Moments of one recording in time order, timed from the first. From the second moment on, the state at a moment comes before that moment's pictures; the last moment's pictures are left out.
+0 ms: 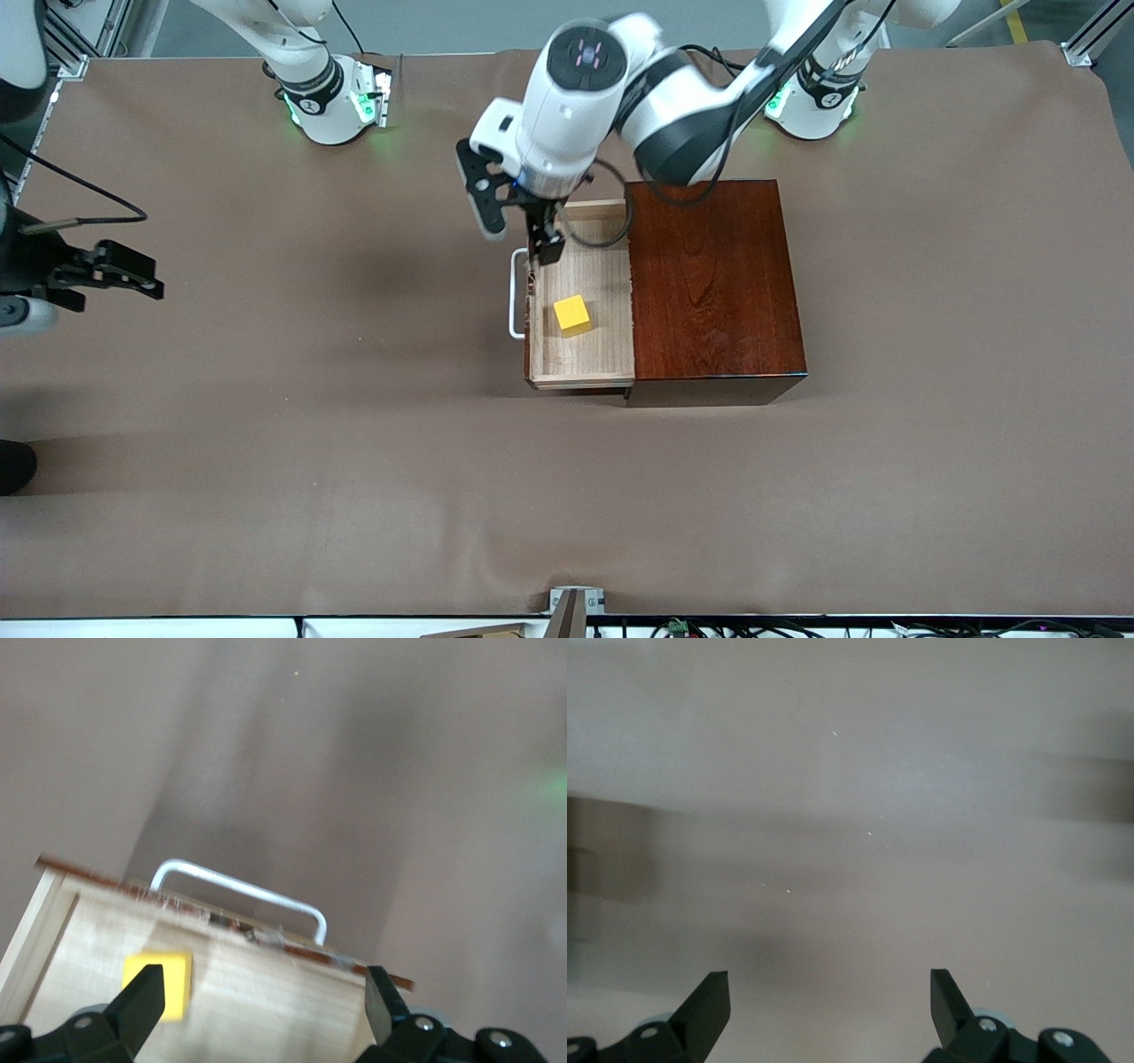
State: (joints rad) left arm -0.53 0.57 -0.43 -1.31 0.01 2.02 0.37; right arm -0.20 0.21 0.22 -1.33 -0.02 1.51 -0.10
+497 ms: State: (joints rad) left arm -0.63 0.73 -0.35 -1.29 0.09 2.18 0.49; right arm -0.08 0.07 0.04 -1.41 0.01 1.46 -0.09
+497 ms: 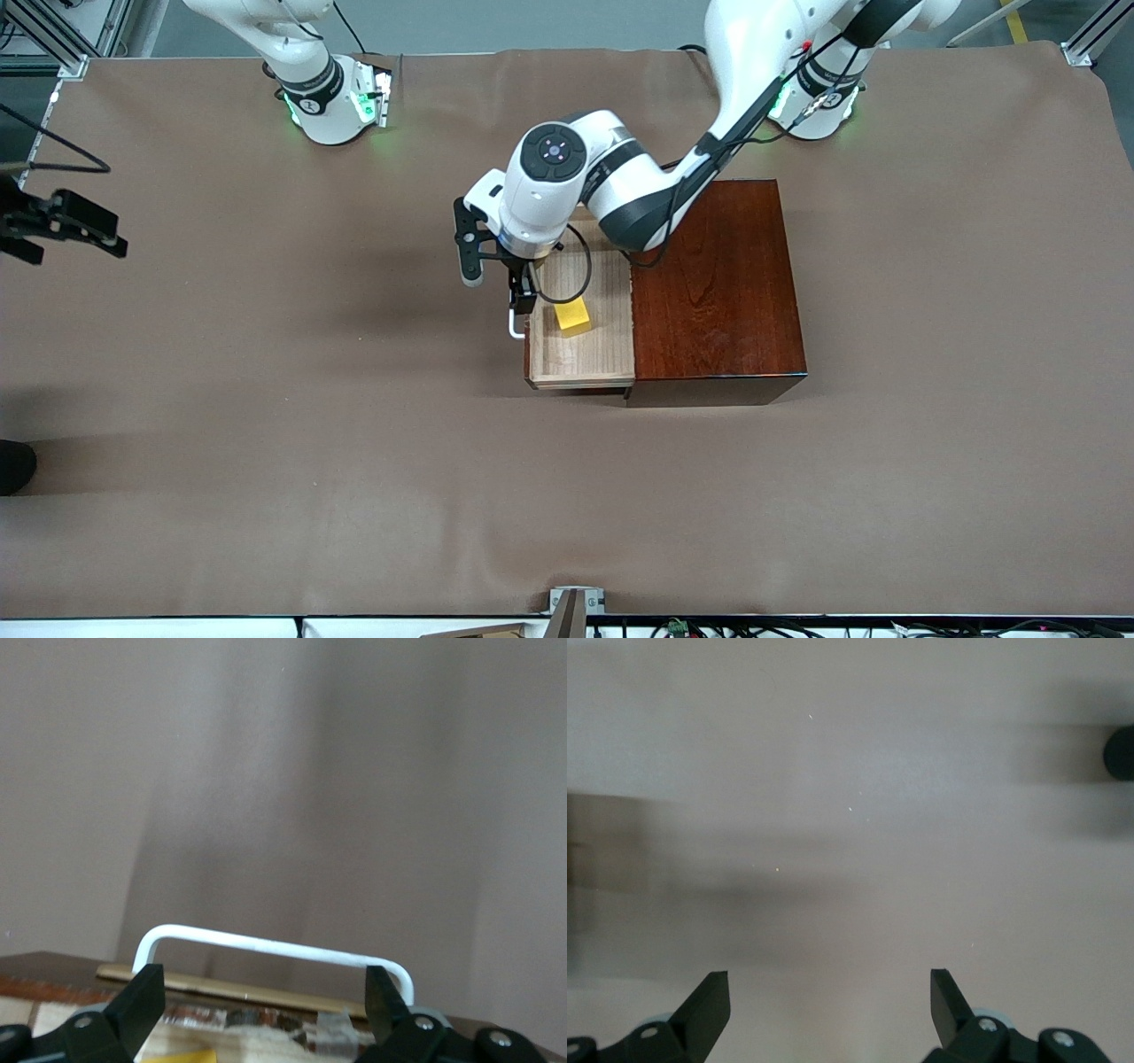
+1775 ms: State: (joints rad) left arm -0.70 0.78 -0.27 -1.22 0.26 1.98 0.51; right arm -0.03 -0.04 -0.06 -1.54 0.04 1.48 0.03
